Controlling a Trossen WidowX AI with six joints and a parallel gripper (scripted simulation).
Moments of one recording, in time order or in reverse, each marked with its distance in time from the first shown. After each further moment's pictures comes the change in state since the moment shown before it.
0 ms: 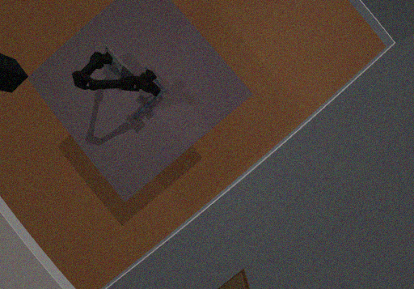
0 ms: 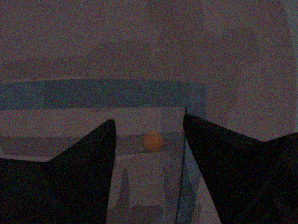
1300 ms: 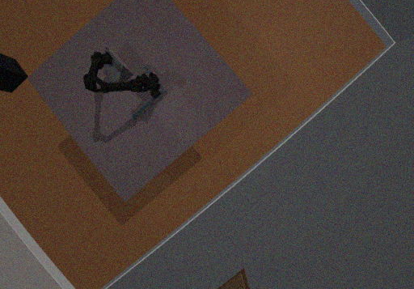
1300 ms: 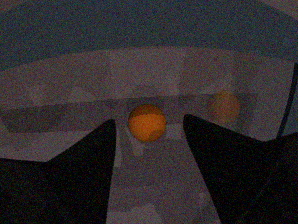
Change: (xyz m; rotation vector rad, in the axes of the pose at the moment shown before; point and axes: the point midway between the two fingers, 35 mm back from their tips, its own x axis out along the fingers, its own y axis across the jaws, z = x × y) arm 0.041 0.038 -0.042 0.104 0.323 0.188
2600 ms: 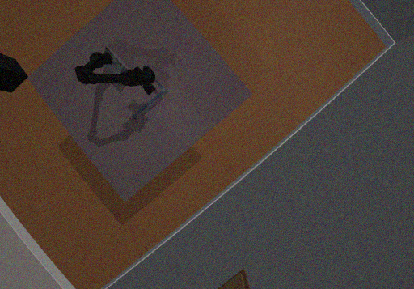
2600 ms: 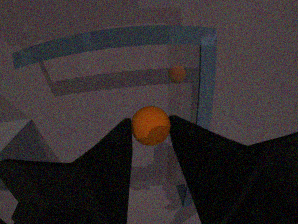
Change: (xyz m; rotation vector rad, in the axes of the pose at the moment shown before) arm -0.118 0.000 0.002 0.024 0.001 -0.007
